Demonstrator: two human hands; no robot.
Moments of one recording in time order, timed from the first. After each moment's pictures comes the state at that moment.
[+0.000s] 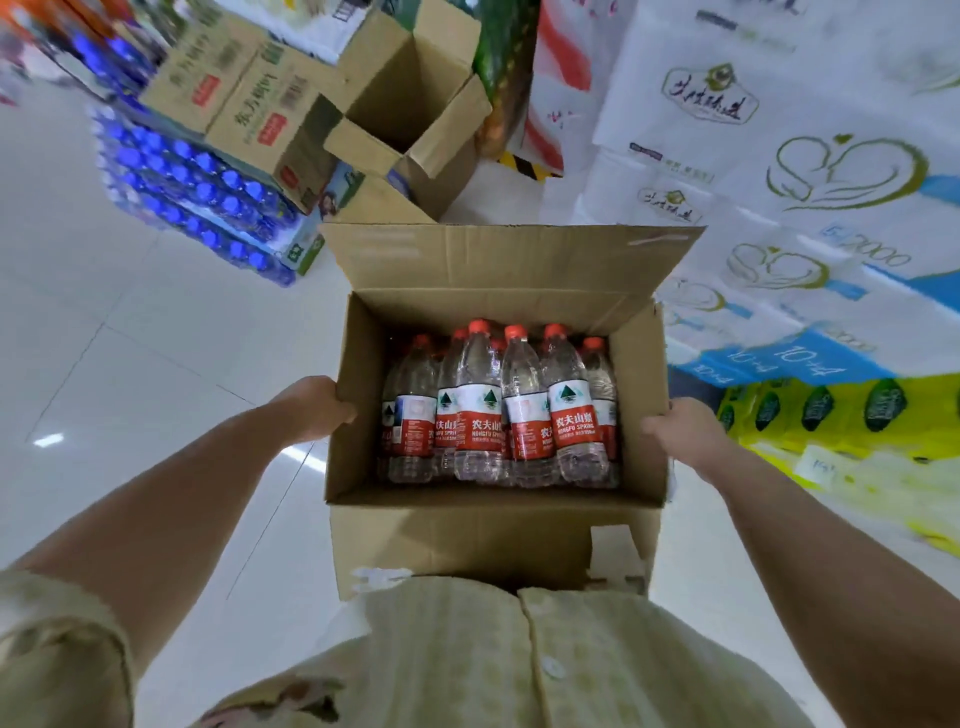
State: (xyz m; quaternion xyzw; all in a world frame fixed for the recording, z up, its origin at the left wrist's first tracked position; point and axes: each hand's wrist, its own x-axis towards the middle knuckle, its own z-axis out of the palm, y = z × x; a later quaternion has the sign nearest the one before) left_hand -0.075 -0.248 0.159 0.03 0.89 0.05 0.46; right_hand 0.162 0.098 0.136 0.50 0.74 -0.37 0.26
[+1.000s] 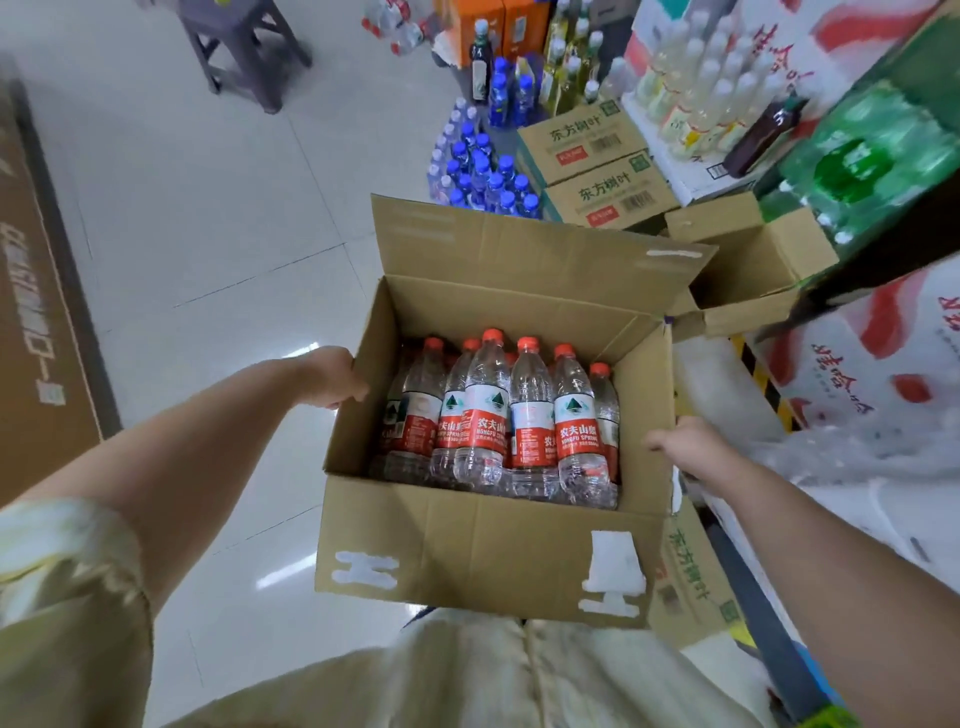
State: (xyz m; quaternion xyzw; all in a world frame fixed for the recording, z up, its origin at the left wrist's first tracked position) left_hand -0.207 -0.620 0.188 -0.19 0.87 0.22 0.41; right_hand -0.187 -0.192 0.172 0.28 0.85 -0.27 0.35
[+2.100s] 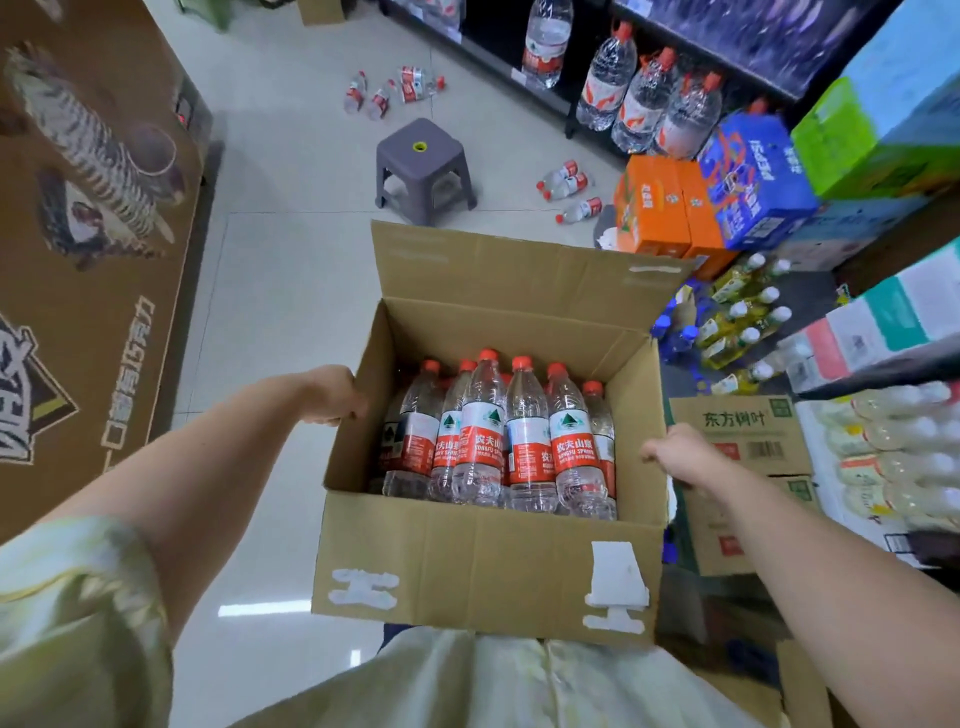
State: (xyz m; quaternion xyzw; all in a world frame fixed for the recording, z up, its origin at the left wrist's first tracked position) left_hand -0.605 -0.948 0.200 -0.35 0.83 0.26 0.36; right_hand -0.753 -0.549 0.194 0.08 0.90 -0.17 0.39
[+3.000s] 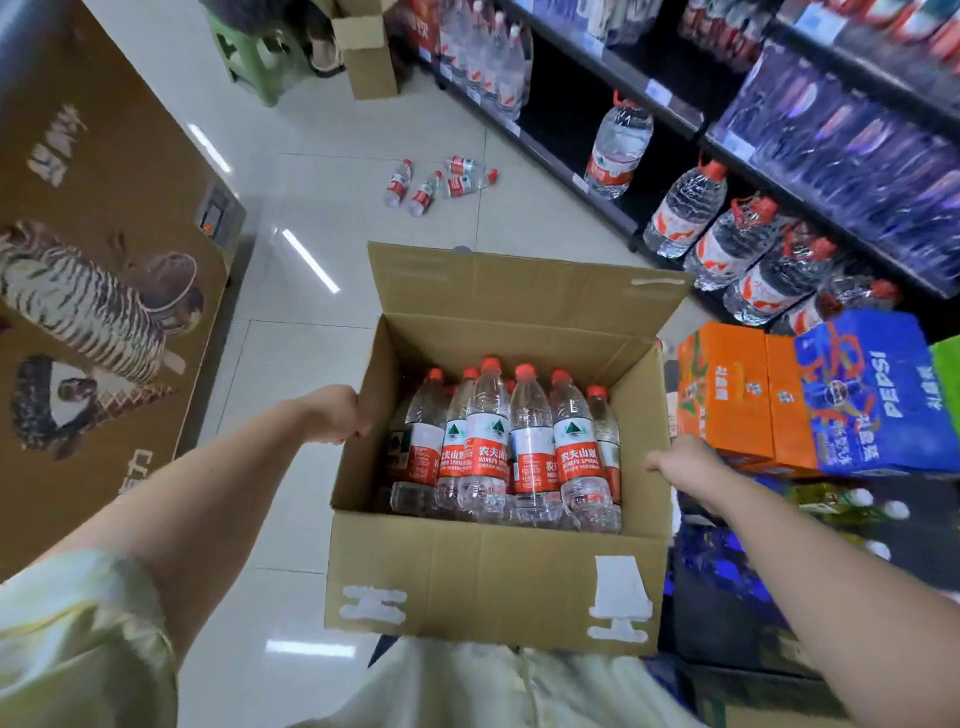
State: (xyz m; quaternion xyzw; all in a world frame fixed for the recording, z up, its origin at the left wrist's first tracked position) left_hand -1.042 -1.229 0.209 -0.41 0.80 0.27 0.34; right_hand -1.247 -0.857 0.197 0.01 0.90 -0.15 0.41
